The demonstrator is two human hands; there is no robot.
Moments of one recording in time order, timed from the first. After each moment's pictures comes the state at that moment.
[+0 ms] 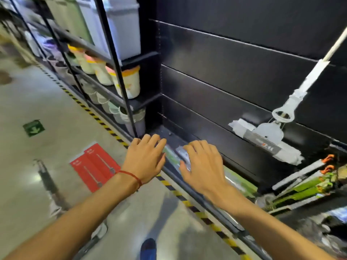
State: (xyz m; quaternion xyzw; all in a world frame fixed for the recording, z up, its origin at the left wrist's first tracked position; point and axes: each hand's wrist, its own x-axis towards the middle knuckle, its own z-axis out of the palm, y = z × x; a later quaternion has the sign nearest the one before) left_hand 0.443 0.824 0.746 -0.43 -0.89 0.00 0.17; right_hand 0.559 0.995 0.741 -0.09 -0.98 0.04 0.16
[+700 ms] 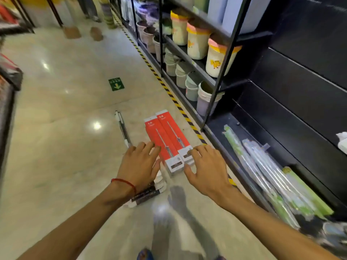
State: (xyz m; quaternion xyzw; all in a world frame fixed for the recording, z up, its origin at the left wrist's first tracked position) left_hand 0.459 0.366 0.670 -0.22 -0.97 0.04 0.07; right_hand 0.495 0.597 0.671 0.08 -0.99 0.09 0.08
